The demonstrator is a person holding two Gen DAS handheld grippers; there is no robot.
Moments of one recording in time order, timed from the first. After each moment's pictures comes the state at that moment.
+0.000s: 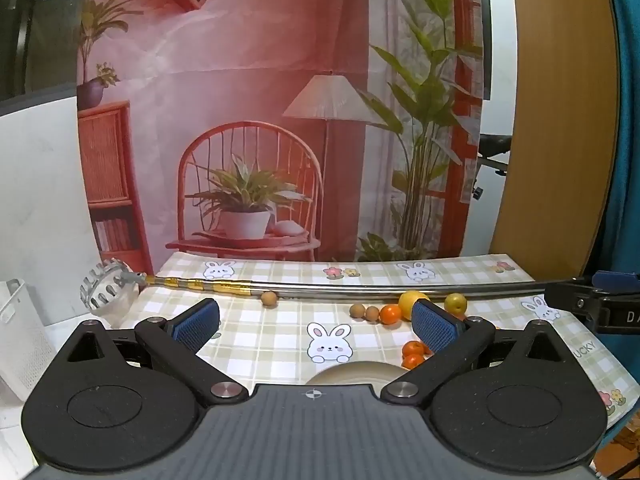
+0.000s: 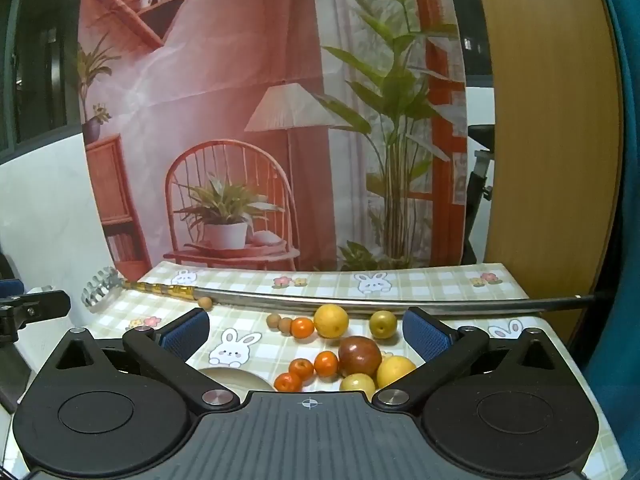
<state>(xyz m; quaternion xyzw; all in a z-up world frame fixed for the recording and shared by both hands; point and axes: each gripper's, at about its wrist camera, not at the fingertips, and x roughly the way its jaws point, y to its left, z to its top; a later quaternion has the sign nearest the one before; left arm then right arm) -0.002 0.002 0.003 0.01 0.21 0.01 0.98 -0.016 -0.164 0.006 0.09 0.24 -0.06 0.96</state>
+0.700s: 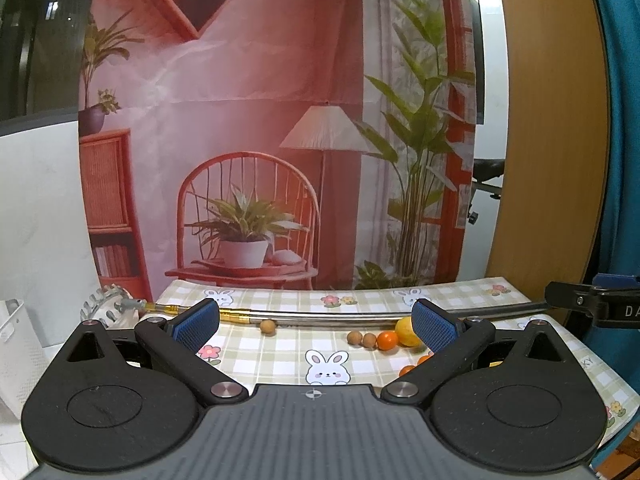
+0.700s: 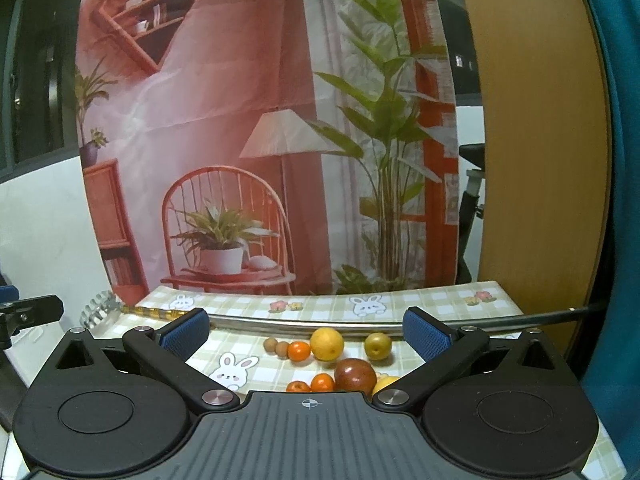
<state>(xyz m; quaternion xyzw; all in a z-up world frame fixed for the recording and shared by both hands) -0.015 0.001 0.006 0.01 0.16 0.00 0.99 -0.028 -0.169 0.013 0.09 0.20 -0.07 0.97</state>
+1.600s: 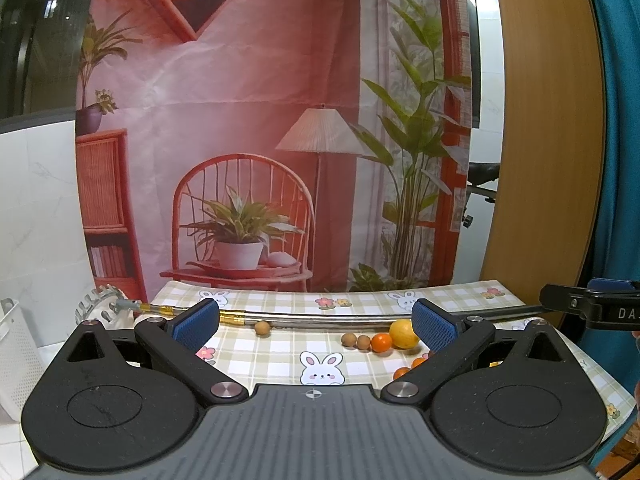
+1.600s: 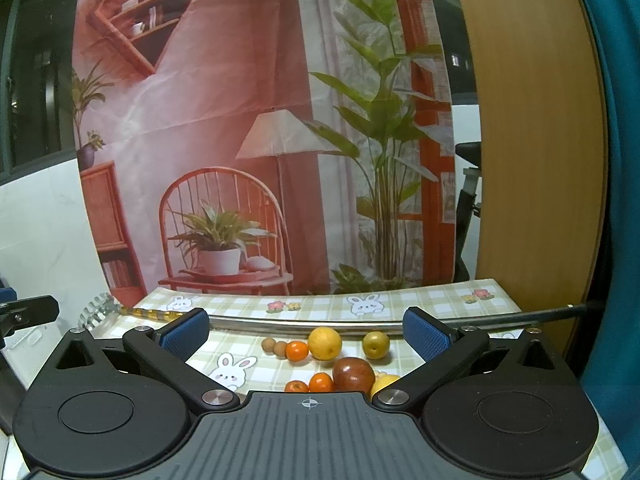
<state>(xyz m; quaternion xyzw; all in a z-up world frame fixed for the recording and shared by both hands) -0.017 0.002 0.007 0.01 0.16 -0.01 0.99 -0.032 -0.171 0.013 0.09 0.20 -0.07 0.97</state>
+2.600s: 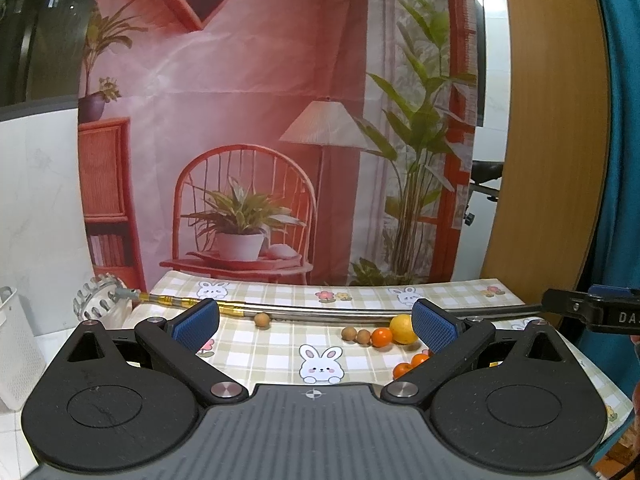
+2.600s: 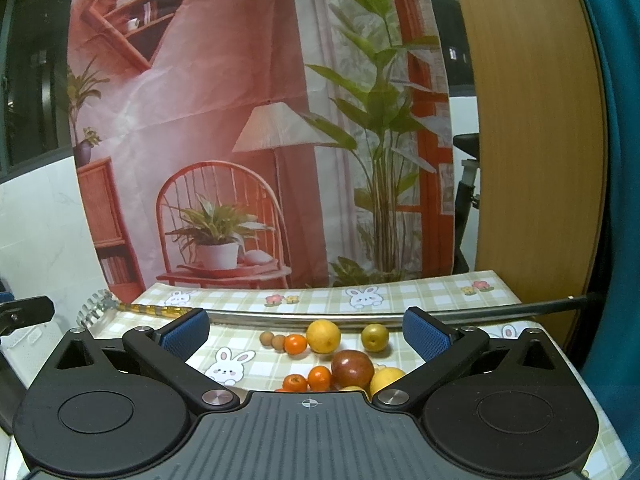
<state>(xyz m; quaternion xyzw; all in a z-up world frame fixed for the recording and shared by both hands) -0.011 0.009 0.005 -0.01 0.17 -0.01 0.99 -0.029 -0.172 0.003 0.10 0.21 -0.08 0.97</state>
